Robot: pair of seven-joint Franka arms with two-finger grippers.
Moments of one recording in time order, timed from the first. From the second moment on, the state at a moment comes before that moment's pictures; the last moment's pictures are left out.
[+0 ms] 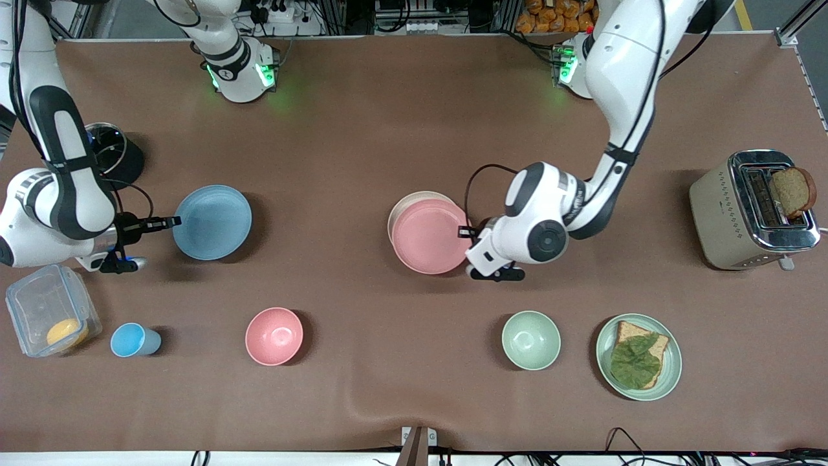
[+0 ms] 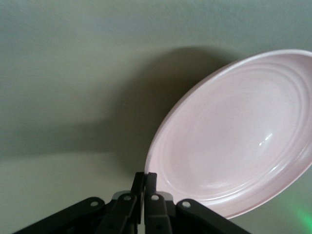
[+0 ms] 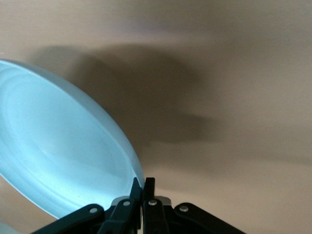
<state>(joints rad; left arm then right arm) -0.39 0.69 -0.18 -1.56 -0.30 2.02 -0.34 -0.26 0.52 0.00 -1.82 0.18 1.76 -0.36</state>
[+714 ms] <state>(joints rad) -0.38 0.62 -0.16 -1.57 -0.25 2.03 -0.38 0.11 0.52 0.01 -1.74 0.36 1.68 0.12</state>
